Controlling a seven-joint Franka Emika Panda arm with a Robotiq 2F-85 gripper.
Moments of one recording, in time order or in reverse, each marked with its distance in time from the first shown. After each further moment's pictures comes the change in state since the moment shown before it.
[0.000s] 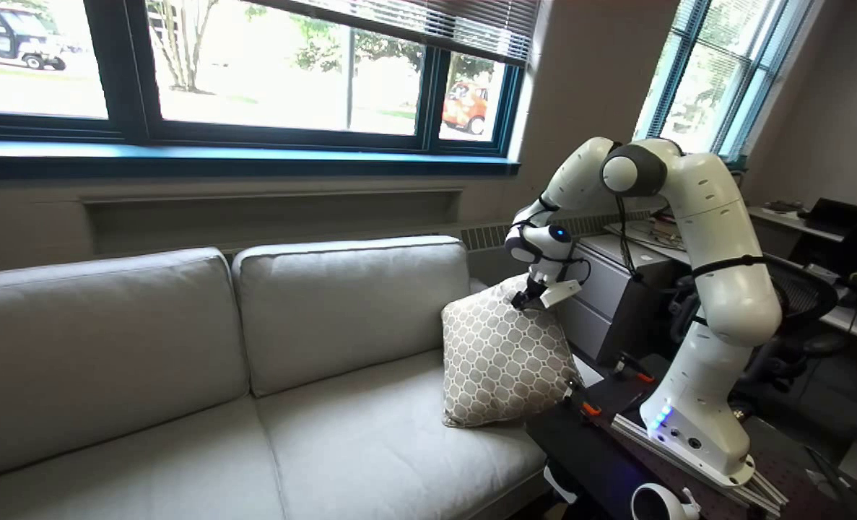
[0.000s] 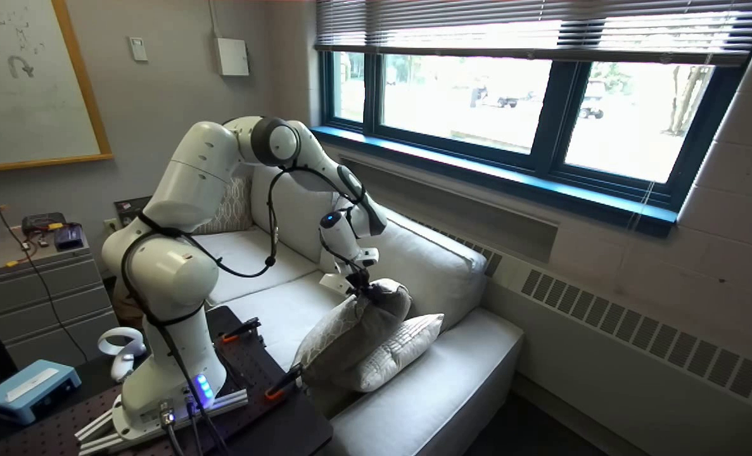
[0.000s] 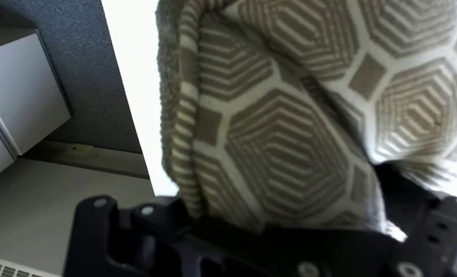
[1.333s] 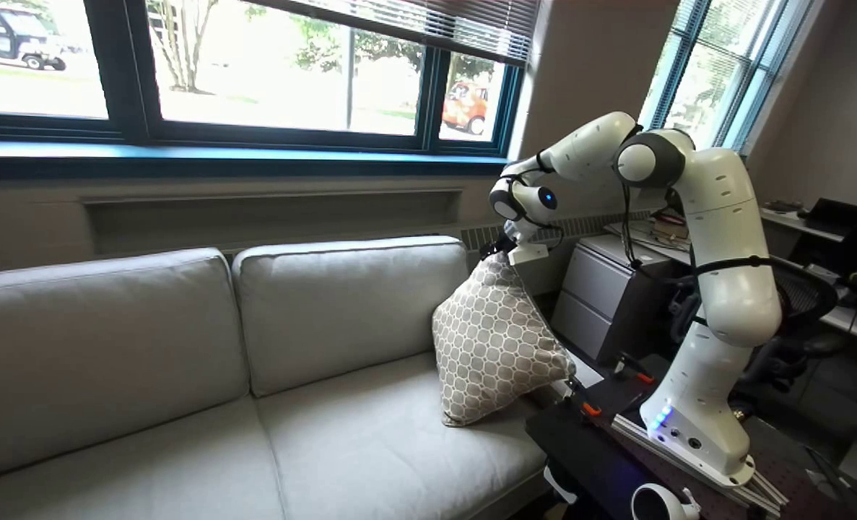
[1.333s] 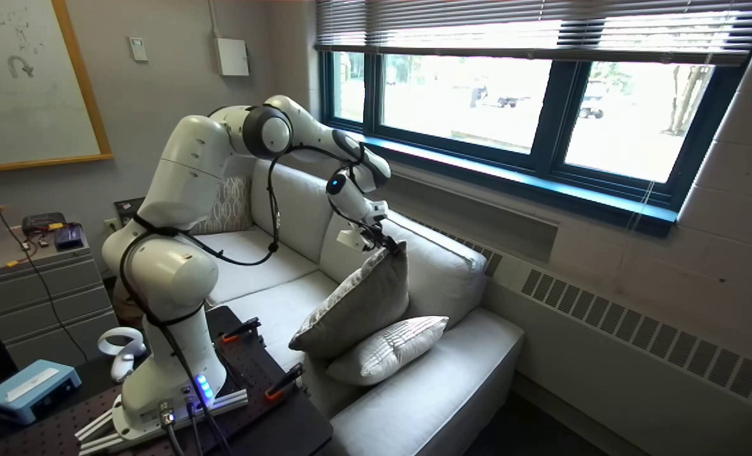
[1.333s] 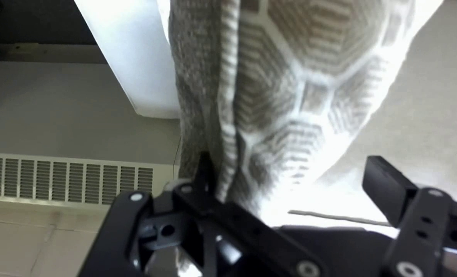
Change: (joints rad) arm 0.002 -0.094 0.056 0.247 0.001 -0.002 0.050
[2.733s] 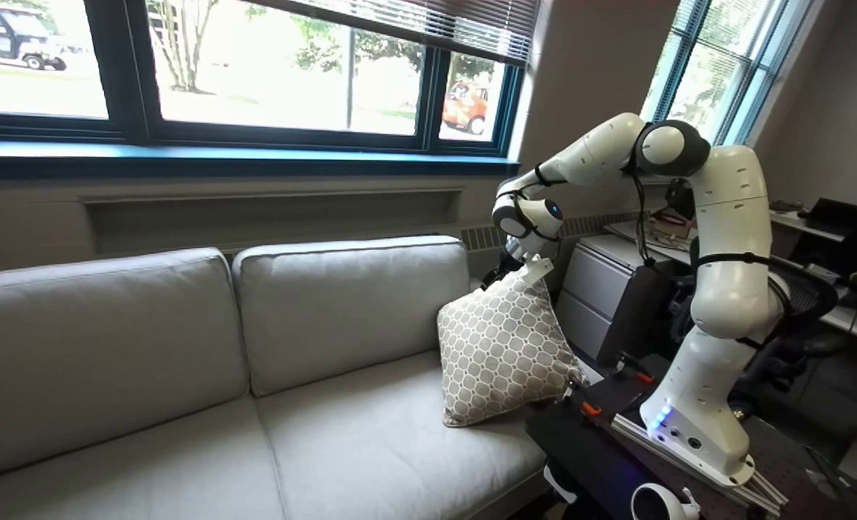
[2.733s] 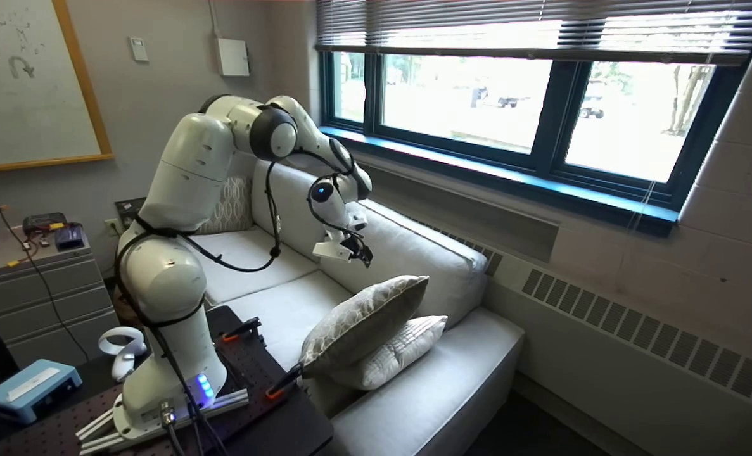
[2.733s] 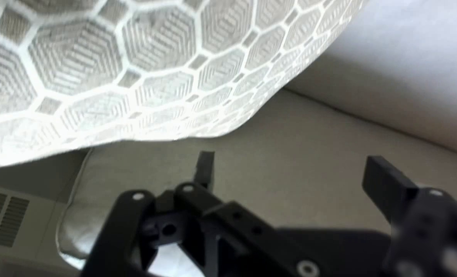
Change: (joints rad) arm -0.305 -0.064 0.452 -0.232 -0.161 0.007 -0.176
